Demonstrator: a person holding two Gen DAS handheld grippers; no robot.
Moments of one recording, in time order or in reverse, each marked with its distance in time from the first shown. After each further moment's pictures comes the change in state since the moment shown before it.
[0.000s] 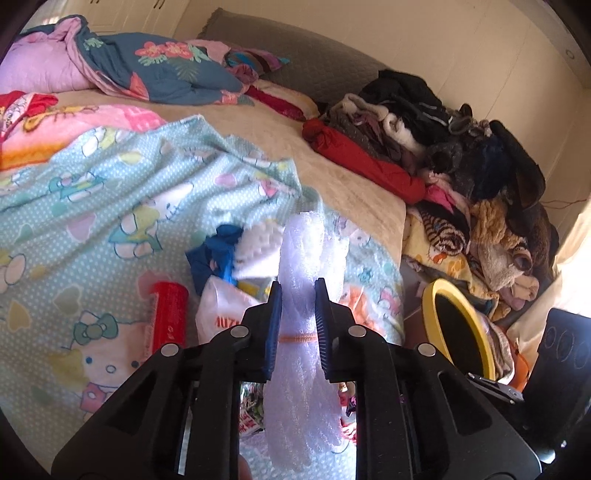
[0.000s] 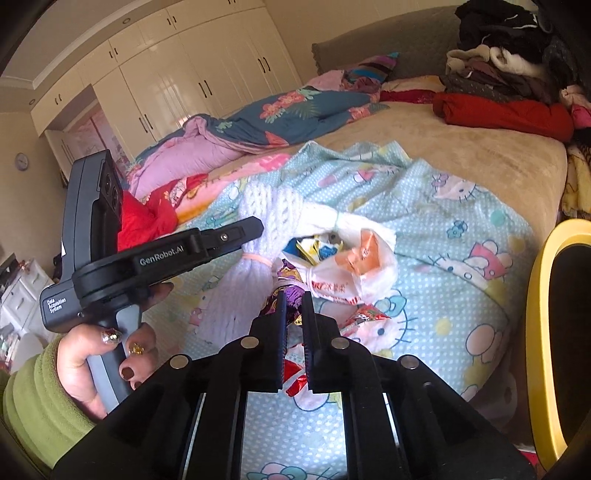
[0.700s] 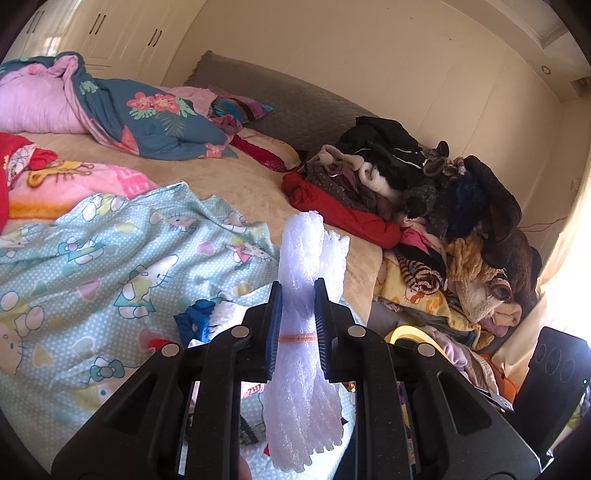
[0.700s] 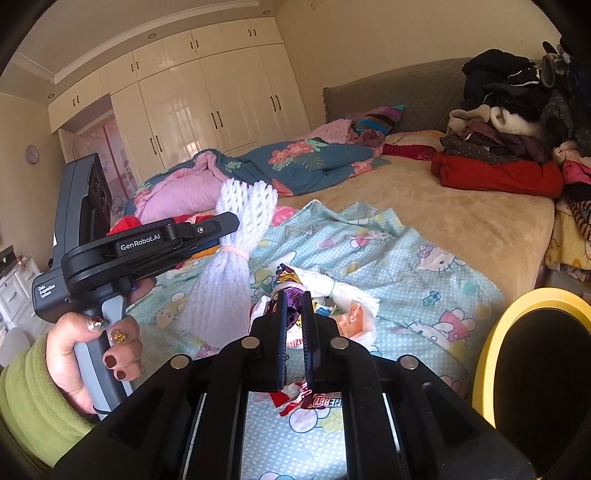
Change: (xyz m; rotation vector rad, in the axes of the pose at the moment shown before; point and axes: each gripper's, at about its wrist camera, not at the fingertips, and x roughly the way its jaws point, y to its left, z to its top) left arm -0.055 -0.038 0.034 0.028 -0.163 -0.047; right arm -0.056 0.015 0.028 -0.096 -0.158 -0.040
